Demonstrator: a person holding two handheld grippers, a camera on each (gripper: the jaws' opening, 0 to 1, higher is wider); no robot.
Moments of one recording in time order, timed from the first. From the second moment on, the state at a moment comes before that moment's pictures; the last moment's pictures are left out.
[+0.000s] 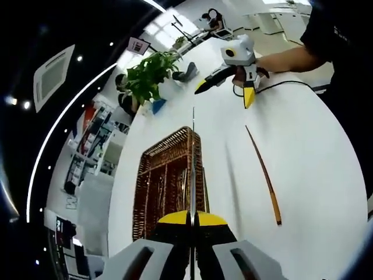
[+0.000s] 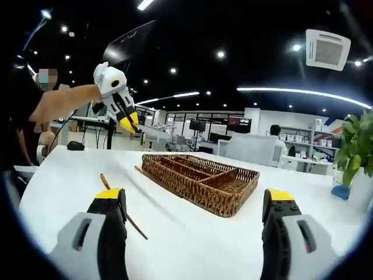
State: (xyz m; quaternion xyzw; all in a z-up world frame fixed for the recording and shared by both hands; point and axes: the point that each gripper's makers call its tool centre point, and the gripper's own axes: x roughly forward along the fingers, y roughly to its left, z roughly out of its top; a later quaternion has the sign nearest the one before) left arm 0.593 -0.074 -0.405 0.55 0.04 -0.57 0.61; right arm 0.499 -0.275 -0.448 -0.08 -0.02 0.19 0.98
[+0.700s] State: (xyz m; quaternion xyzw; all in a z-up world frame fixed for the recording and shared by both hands) left arm 0.670 -0.098 -0.383 0.55 0.02 -0.56 0.62; right arm 0.504 -0.277 -0.458 -0.06 -0.01 0.20 0.98
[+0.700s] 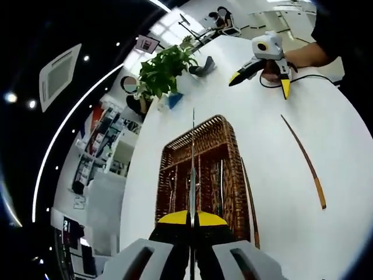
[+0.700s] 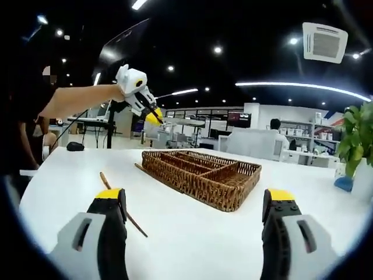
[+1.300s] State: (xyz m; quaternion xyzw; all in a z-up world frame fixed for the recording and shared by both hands) left arm 0.707 -0.116 -0.392 0.53 0.04 -0.57 0.63; right arm 0.507 -0.287 -0.461 -0.04 -0.01 0.19 0.98
